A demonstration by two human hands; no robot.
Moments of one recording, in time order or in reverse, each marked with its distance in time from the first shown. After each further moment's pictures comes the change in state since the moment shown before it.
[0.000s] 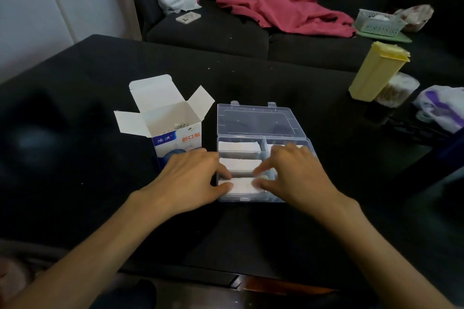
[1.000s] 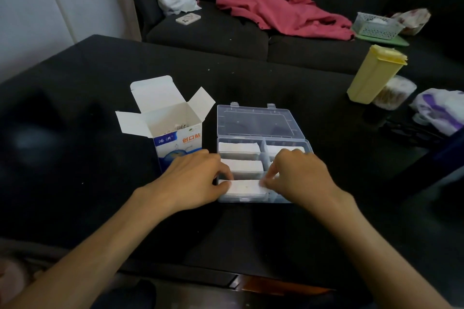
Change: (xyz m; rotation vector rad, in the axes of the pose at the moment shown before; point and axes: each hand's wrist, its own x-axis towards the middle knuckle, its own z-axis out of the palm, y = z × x) left_hand 0.004 0.000 -0.001 -0.064 -0.042 0.023; right_hand 0.005 -0.003 -0.007 -0.040 -0.131 0.240
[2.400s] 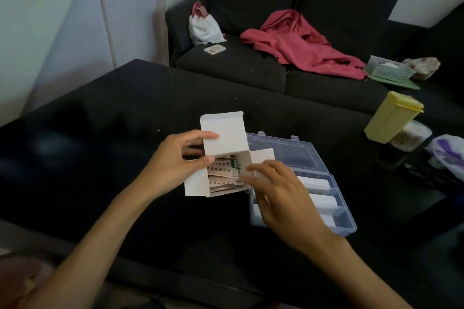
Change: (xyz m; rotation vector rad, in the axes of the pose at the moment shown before) left_hand -0.050 -0.065 -0.059 -0.843 0.416 -0.184; right_hand -0.016 -0.063 0.004 0.093 0.421 -0.571
